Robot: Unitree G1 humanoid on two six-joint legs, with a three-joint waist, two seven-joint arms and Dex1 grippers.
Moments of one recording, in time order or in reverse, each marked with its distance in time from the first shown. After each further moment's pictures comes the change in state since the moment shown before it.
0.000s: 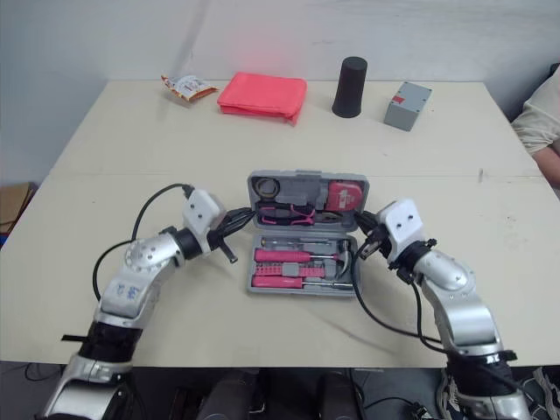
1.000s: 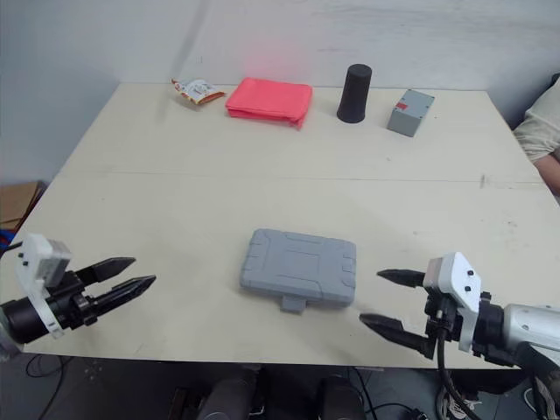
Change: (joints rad) left arm 0.472 0.494 0.654 -0.436 -0.739 0.690 -0.129; right arm 0.586 -0.560 -0.377 -0.520 0.740 0.428 0.431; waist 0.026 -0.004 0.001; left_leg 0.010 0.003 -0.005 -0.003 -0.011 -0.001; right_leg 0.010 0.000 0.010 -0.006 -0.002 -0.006
